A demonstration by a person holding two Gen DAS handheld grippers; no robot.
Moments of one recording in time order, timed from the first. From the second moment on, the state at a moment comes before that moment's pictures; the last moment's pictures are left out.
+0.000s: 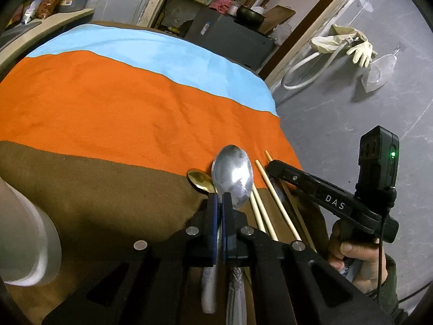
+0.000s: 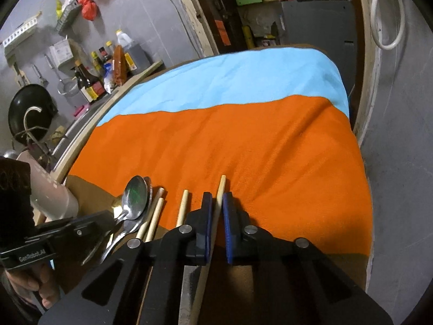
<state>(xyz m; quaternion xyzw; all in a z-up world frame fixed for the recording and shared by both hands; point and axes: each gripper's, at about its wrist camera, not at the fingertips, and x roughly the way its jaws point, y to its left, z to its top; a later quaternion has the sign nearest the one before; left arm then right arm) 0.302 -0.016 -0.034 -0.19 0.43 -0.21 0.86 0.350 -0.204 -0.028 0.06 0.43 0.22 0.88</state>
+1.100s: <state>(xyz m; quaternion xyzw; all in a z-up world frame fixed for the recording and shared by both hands) 0.253 -0.015 -0.025 -0.11 0.46 -0.18 0.86 0.308 -0.204 -0.025 0.03 0.43 0.23 0.87</state>
